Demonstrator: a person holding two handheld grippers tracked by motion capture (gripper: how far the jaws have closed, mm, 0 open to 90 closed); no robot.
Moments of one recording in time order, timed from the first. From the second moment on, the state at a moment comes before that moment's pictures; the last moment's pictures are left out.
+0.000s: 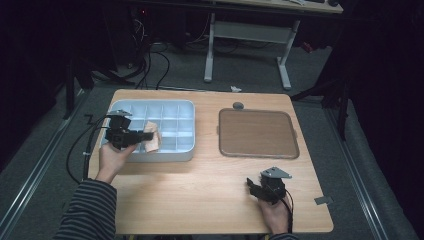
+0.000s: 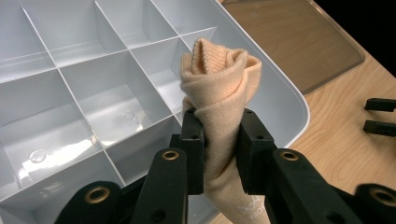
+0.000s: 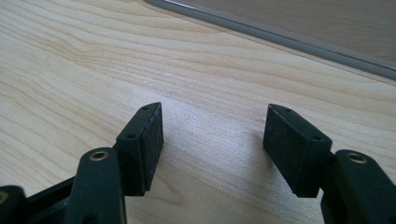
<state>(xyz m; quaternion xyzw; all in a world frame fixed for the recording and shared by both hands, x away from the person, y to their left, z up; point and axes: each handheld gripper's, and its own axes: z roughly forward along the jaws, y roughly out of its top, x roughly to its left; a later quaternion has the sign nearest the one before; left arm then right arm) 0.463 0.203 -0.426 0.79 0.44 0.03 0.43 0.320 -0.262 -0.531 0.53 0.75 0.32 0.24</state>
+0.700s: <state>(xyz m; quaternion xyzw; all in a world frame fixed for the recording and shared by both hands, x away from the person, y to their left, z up) 0.483 0.202 -0.445 0.80 0.47 0.01 0.39 0.319 -0.261 -0.531 0.52 0.75 0.32 0.24</state>
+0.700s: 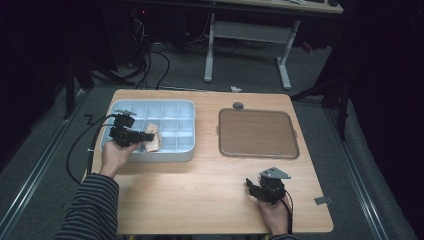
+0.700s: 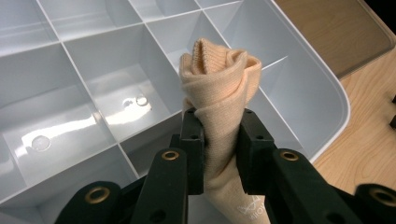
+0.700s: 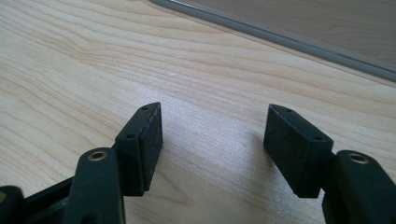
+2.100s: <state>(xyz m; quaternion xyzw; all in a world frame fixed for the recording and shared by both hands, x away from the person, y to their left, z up) 0.495 0.187 -0.476 0.84 0.46 0.01 0.27 0.320 -0.261 -0.531 0.52 0.75 0.32 0.24</state>
